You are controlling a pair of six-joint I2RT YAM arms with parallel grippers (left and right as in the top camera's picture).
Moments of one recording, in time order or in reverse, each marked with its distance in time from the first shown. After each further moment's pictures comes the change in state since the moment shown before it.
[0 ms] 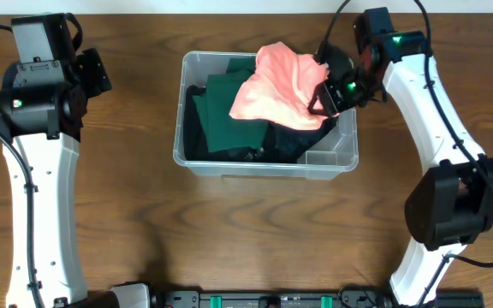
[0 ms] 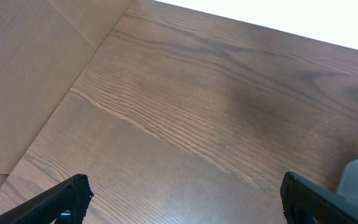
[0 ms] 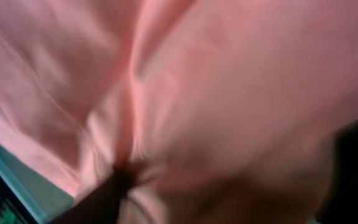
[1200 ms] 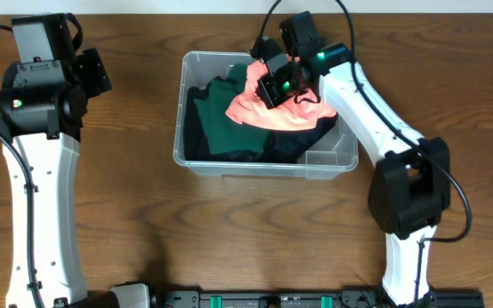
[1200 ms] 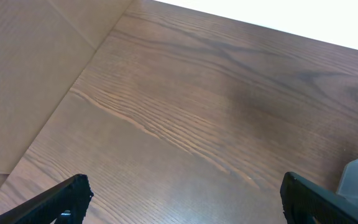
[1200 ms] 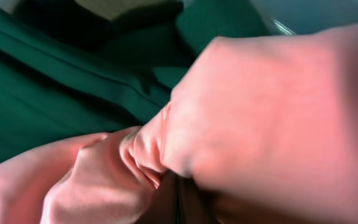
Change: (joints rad) left arm 0.000 0.000 0.000 0.000 0.000 0.000; right arm 0.232 0.159 0.052 0.349 0.011 0.171
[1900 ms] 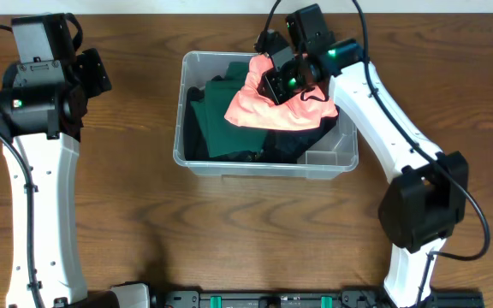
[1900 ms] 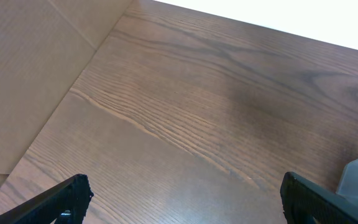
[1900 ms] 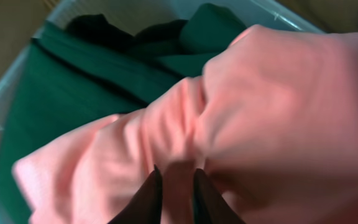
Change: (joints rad) left arm 0.000 0.000 0.000 0.000 0.000 0.000; right arm 0.001 -0.117 -0.002 -0.037 0.029 -0.003
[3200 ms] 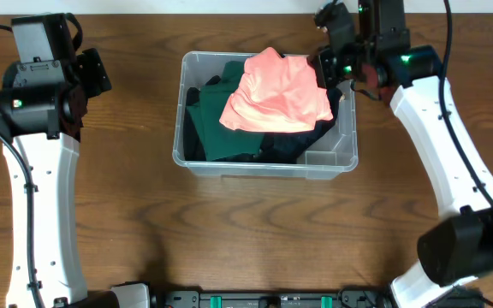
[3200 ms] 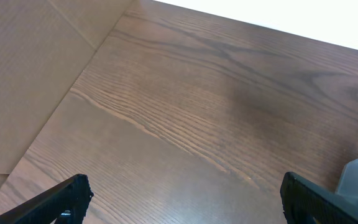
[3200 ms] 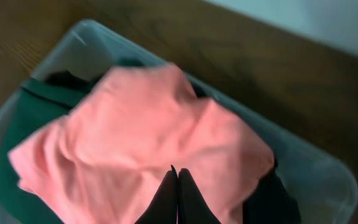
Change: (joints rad) left arm 0.000 0.000 0.000 0.000 0.000 0.000; right arm -0.181 -0.240 -0.158 0.122 0.020 0.004
